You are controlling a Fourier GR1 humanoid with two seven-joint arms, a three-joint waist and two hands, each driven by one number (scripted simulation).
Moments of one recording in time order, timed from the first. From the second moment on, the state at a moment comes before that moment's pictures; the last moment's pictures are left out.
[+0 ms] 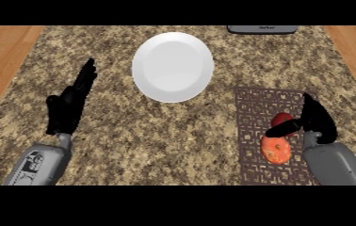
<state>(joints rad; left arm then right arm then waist) -0.24 0.33 -0.15 -1.41 0.08 0.18 0.06 -0.24 -0.38 0.16 -1.37 0.56 -0.07 1.06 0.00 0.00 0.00</state>
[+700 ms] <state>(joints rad) -0.25 0.29 -0.07 -1.40 0.02 0.11 0.08 -0.24 -0.32 0.08 -1.23 0.66 -0.09 0.96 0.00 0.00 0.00</state>
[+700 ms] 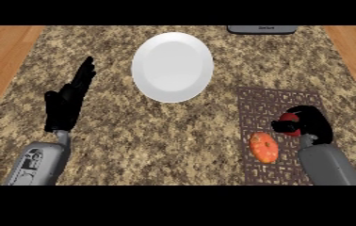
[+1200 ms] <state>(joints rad) -0.25 0.24 -0.04 -1.40 -0.03 0.09 0.07 -0.22 -0.30 0.05 -1.23 0.78 -0.16 0.91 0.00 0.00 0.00</state>
